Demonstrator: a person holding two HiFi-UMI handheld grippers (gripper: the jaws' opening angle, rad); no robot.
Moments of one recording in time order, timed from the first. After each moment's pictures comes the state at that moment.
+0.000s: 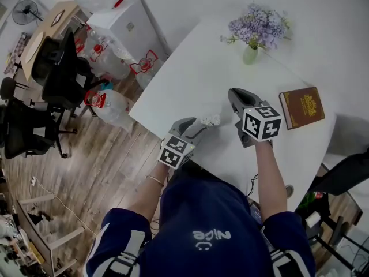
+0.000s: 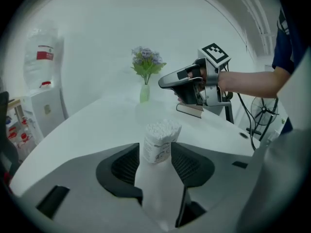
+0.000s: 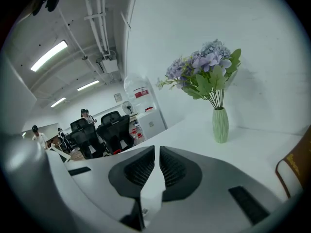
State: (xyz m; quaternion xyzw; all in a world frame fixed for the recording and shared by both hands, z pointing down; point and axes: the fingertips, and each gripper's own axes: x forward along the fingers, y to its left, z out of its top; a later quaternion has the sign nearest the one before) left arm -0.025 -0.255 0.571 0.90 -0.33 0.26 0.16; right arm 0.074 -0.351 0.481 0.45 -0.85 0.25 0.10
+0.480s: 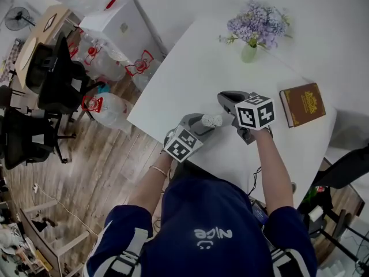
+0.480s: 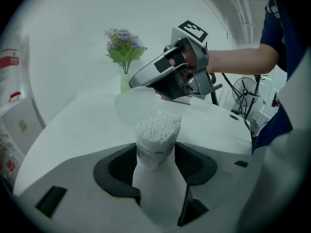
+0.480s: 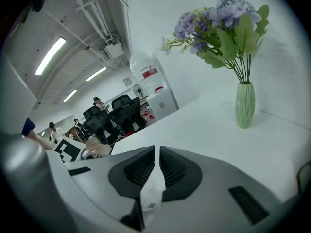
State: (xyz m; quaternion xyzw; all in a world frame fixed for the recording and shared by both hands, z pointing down) left arm 0.005 -0.270 0.596 0.91 -0.21 0.32 0.12; right arm 0.037 -0.359 0.522 0.35 -0.87 0.31 0.18
